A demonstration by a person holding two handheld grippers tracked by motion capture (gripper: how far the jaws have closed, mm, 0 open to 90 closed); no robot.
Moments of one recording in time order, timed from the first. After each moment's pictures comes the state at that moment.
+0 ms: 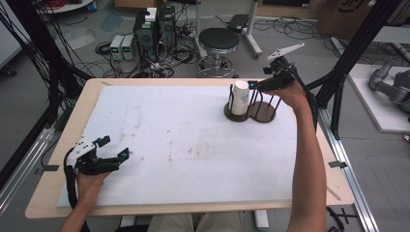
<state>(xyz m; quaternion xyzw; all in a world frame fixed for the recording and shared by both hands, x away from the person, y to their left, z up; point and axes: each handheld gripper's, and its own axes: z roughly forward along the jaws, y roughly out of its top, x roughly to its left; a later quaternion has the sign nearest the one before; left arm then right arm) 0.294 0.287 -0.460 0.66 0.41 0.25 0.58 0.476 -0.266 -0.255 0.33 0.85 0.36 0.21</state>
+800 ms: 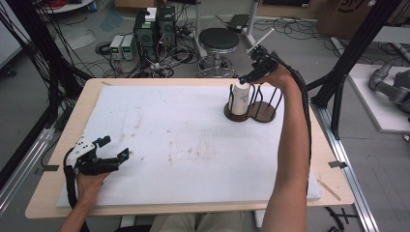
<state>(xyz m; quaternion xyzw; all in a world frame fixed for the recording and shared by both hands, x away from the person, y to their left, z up) 0.294 0.288 -0.460 0.66 0.41 0.25 0.58 0.537 -0.230 -0.252 0.30 0.91 0.23 0.18</state>
